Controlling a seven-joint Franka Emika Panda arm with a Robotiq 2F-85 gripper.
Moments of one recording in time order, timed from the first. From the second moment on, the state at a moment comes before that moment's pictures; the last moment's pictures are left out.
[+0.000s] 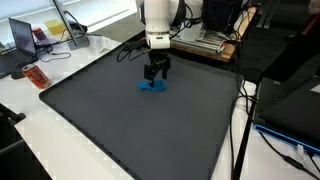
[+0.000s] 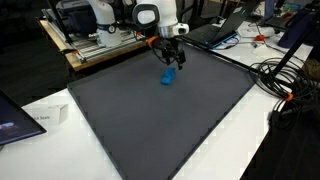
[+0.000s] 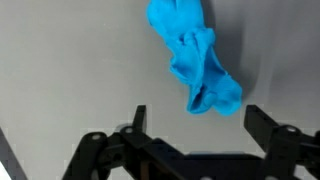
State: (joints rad) arm -0.58 0.47 0.62 -2.37 -0.87 2.93 -0.73
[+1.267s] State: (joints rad) arm -0.51 0.45 0.62 -2.32 -0.38 2.76 -1.25
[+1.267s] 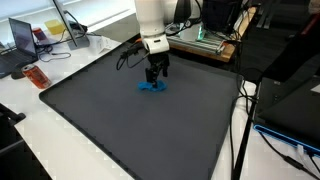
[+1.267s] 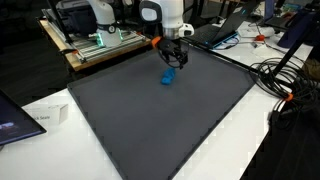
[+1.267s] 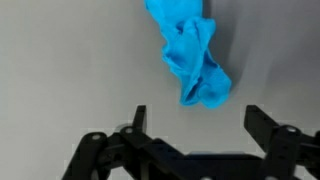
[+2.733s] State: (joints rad) arm -0.10 0.40 0.24 -2.31 -0.31 2.73 -1.33
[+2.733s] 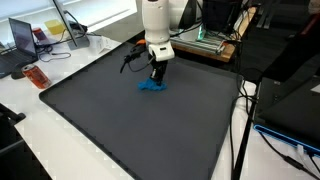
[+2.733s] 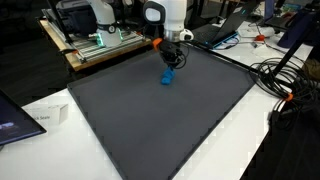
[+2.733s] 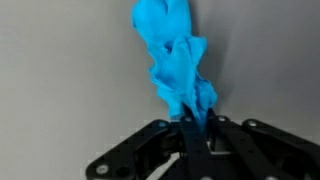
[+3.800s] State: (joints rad) arm -0.08 0.40 0.23 -2.30 -0.31 2.67 -1.38
